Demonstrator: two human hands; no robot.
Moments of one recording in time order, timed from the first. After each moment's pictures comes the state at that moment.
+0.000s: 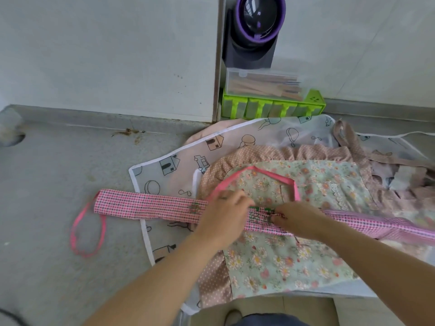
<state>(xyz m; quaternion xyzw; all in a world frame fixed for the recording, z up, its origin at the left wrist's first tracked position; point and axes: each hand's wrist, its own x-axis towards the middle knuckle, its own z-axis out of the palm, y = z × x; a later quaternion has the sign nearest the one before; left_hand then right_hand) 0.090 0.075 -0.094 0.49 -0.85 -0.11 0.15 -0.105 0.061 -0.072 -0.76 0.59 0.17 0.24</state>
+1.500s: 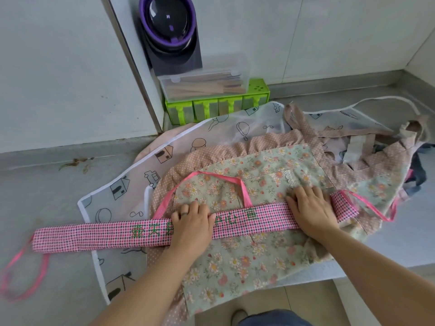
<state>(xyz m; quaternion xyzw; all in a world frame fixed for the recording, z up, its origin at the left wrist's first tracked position) 0.038 0.062 -0.133 0.60 -0.79 -0.11 -0.03 -0.244 0.086 -0.141 -0.63 0.77 -0.09 0.08</state>
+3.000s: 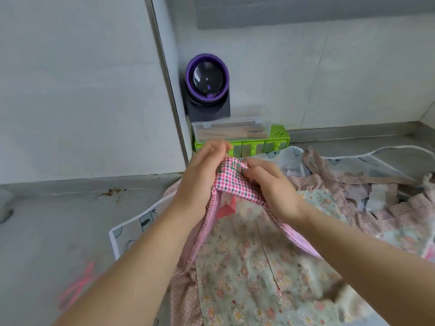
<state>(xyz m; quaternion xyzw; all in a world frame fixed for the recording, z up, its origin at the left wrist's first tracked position) 0.037 0.021 0.080 0.37 -0.49 -0.60 0.52 -0.100 0.028 0.056 -0.60 0.43 -0.46 0.49</state>
